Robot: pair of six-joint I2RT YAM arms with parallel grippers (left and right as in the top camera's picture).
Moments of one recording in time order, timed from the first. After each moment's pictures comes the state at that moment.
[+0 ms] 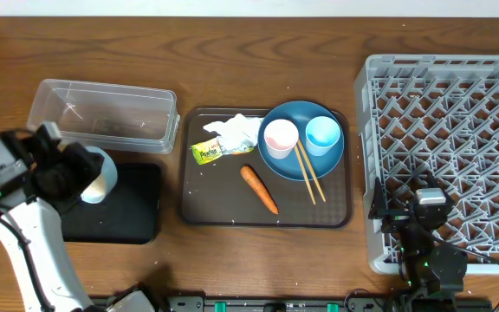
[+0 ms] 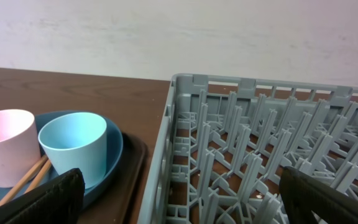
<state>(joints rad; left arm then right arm) 0.64 1.25 0.95 -0.79 0.60 -0.22 0.02 0.02 0.01 -0.07 -0.05 -0.03</state>
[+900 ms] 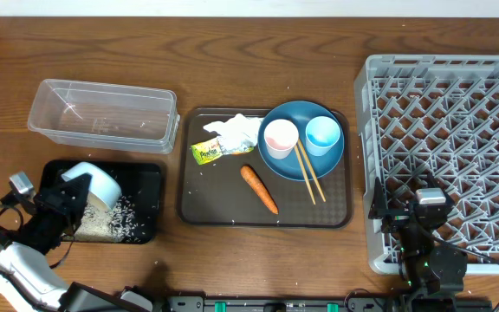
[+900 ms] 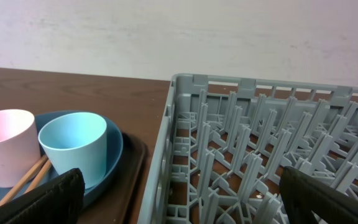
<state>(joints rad) 1.07 1.25 0.71 -0.75 1.26 -0.11 0.02 0.02 0.01 -0.07 -0.05 -0.03</state>
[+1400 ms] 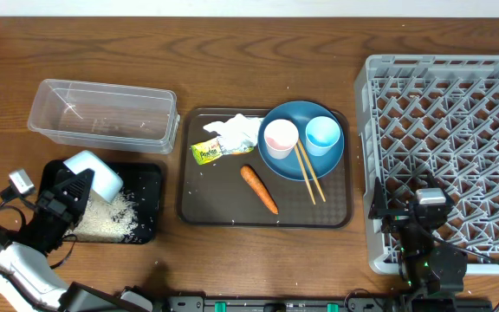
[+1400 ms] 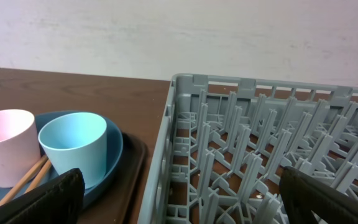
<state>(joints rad) 1.07 1.25 0.71 -0.81 1.46 0.14 0.02 0.02 0.01 -0.07 -0.05 -0.03</state>
